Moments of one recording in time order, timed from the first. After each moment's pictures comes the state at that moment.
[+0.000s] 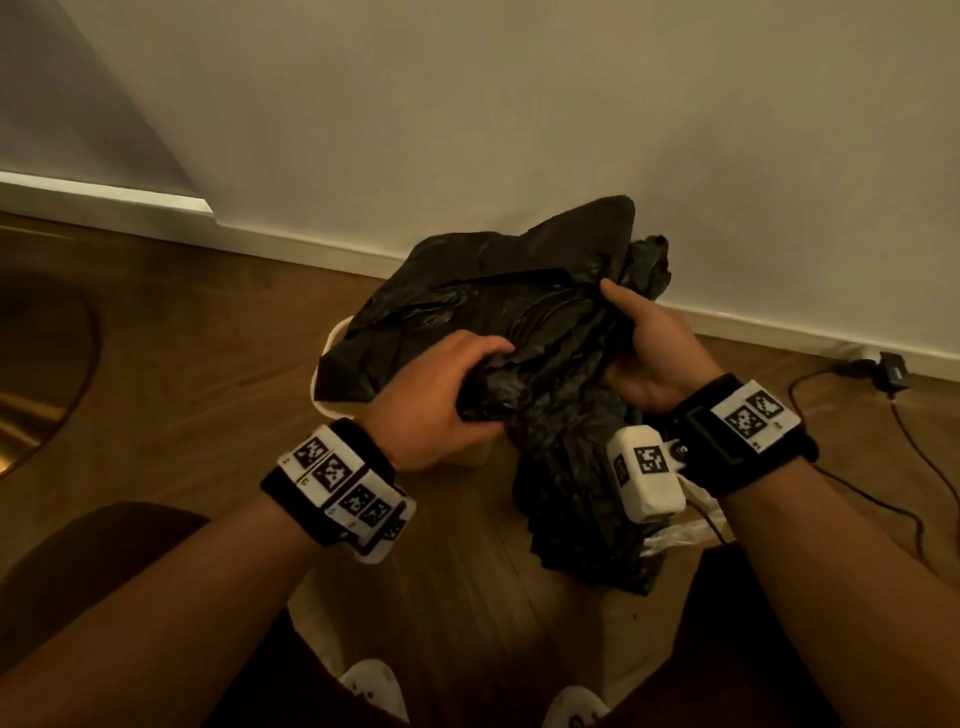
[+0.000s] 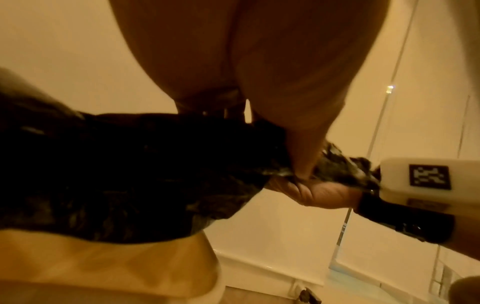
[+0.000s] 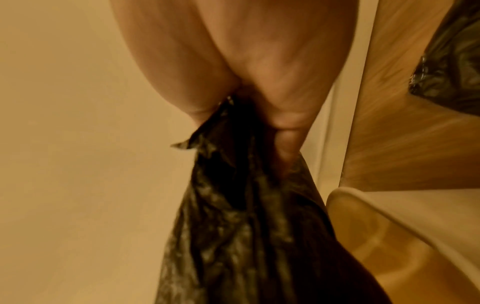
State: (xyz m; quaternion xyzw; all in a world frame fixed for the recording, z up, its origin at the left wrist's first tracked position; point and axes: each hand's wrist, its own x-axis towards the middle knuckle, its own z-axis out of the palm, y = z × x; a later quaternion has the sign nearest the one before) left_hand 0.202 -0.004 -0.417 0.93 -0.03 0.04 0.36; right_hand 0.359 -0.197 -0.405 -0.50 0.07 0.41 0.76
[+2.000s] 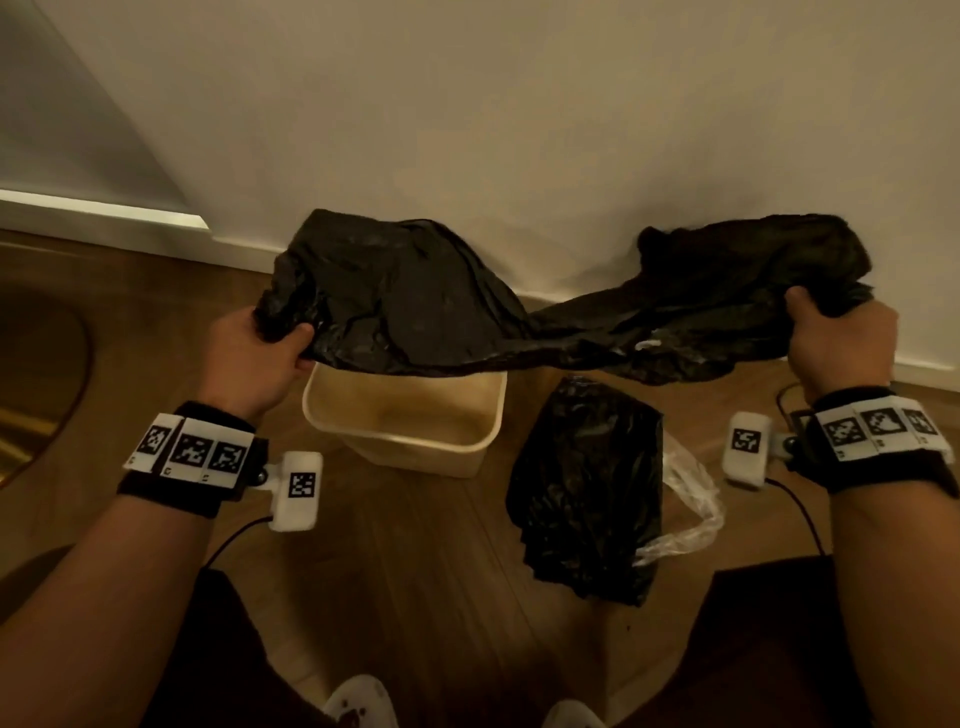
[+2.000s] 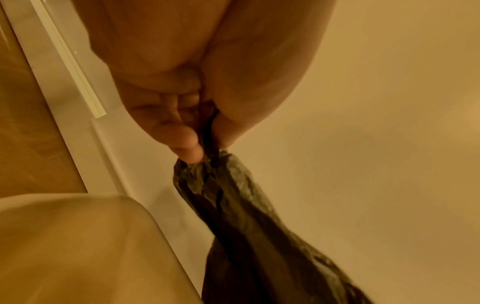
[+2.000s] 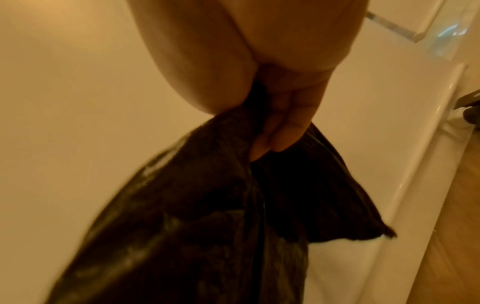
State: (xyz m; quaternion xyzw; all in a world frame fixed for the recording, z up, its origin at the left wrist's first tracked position) left_hand 0.185 0.105 -0.411 0.74 0.40 0.17 0.51; right_hand 0.427 -0.328 -0.388 -0.87 0.09 -0.07 0.48
